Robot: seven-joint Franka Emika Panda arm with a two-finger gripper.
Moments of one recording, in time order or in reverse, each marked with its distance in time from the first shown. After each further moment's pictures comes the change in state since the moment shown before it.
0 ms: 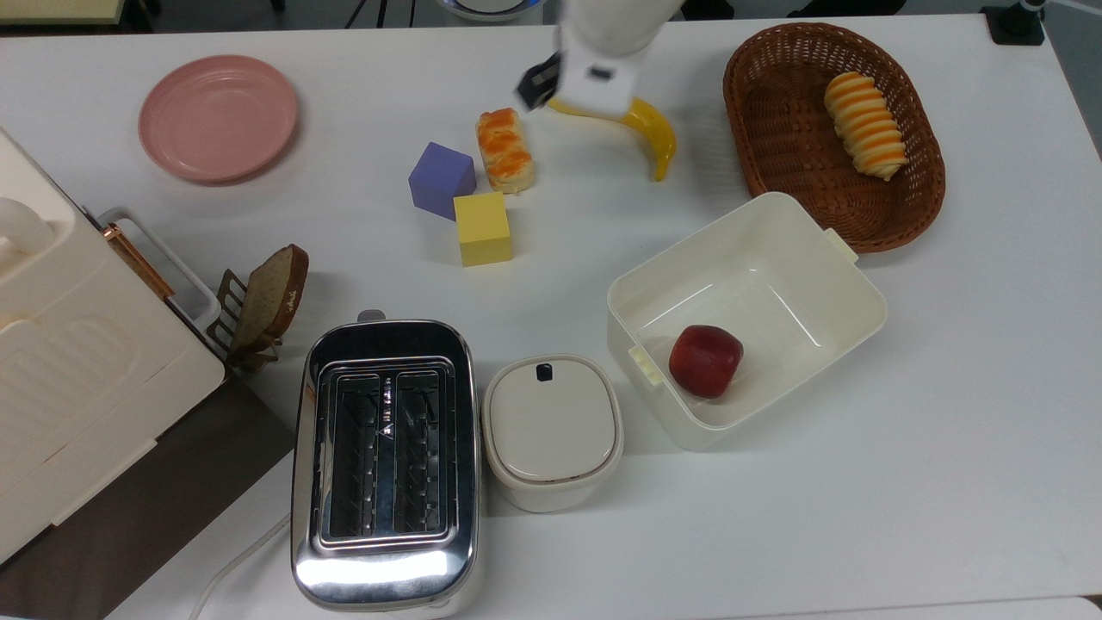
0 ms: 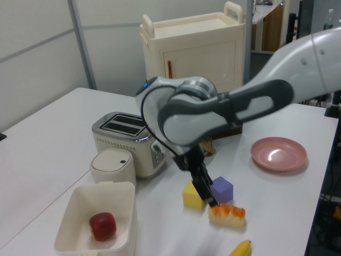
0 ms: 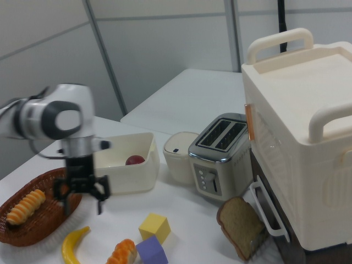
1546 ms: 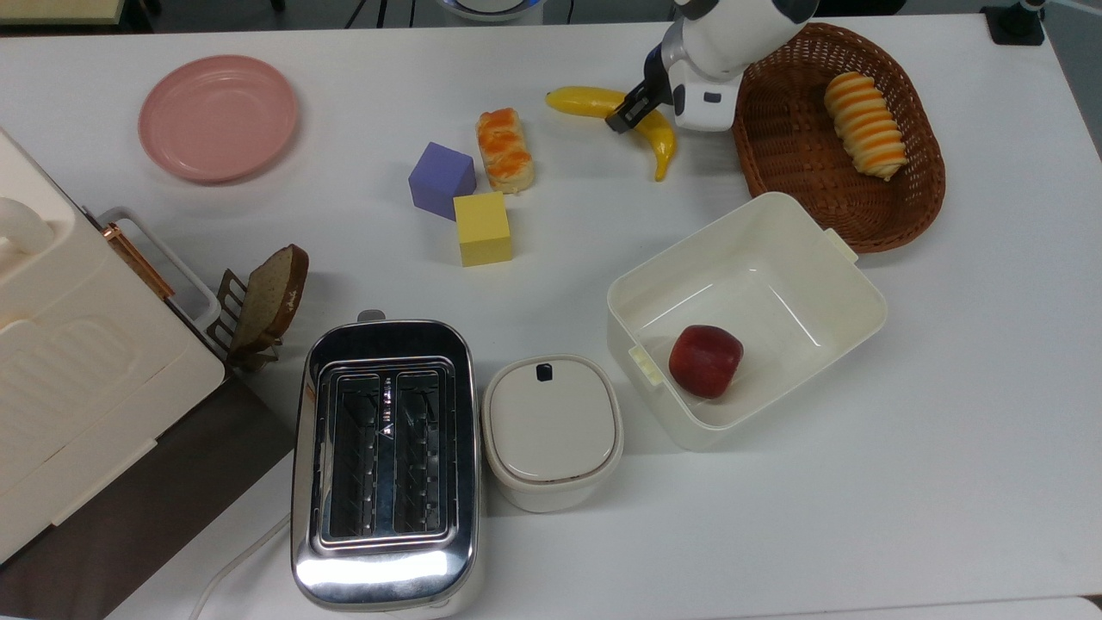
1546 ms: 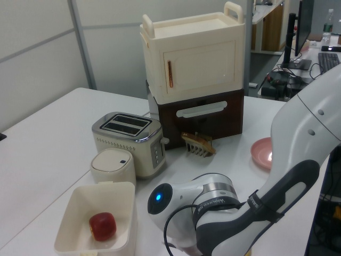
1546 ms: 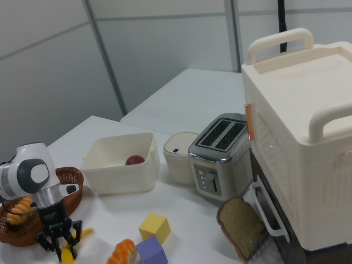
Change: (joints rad) arm 0.161 0.051 0.122 -0.348 -0.138 0.399 0.142
